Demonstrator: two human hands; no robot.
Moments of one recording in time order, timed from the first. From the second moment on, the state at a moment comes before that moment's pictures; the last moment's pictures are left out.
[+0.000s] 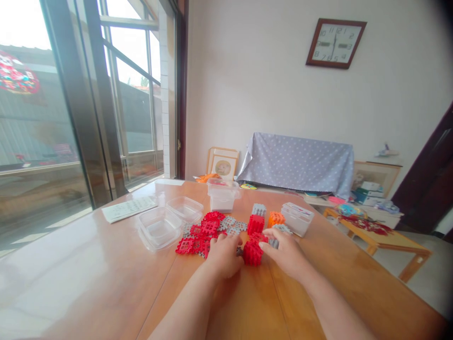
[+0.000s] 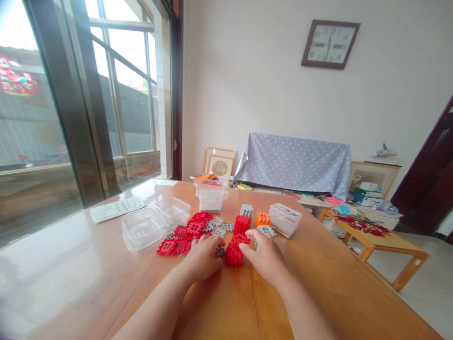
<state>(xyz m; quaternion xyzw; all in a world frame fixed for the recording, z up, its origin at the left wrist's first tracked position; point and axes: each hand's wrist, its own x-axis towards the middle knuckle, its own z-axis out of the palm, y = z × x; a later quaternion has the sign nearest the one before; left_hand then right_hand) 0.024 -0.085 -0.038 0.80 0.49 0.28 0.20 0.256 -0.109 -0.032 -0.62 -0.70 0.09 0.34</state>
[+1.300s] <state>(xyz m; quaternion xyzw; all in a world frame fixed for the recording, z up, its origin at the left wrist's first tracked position) 0.035 -0.082 -0.046 0.76 0.44 0.37 0.31 0.247 -0.119 -0.044 -0.58 -0.73 0.10 0.36</state>
